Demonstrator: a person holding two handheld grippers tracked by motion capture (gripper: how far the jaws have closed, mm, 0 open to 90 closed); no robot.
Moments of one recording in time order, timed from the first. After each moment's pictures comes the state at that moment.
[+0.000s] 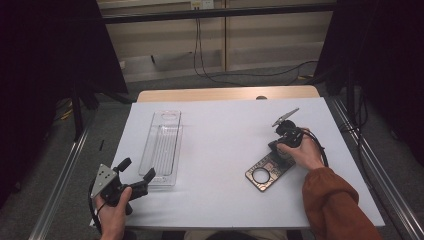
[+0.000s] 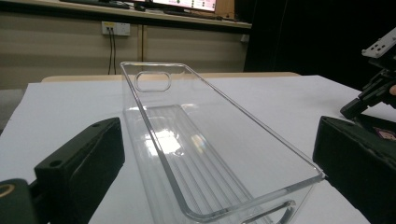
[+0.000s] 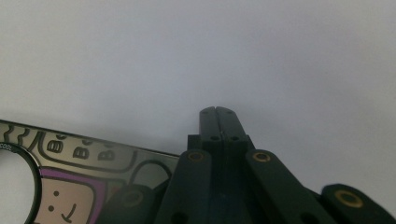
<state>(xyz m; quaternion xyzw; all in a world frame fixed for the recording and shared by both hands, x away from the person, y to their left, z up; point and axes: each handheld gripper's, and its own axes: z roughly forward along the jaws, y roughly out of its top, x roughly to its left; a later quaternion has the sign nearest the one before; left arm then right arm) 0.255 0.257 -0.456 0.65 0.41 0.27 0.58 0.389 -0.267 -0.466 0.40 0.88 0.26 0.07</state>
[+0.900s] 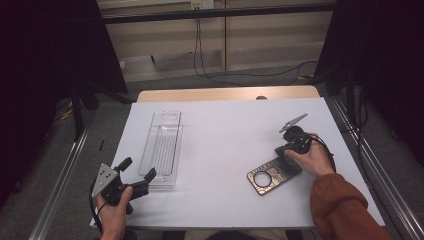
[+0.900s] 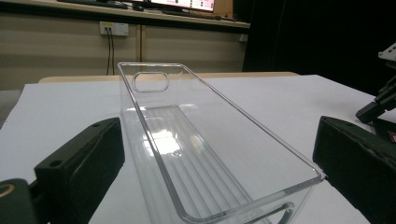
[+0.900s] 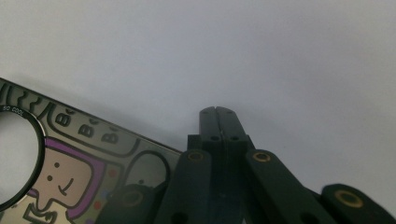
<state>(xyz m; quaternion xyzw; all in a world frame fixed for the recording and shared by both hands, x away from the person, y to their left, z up) 0.256 0.255 -0.457 0.65 0.41 0.26 0.59 0.365 -0.283 -0.464 0.40 0.88 0.25 0.06</state>
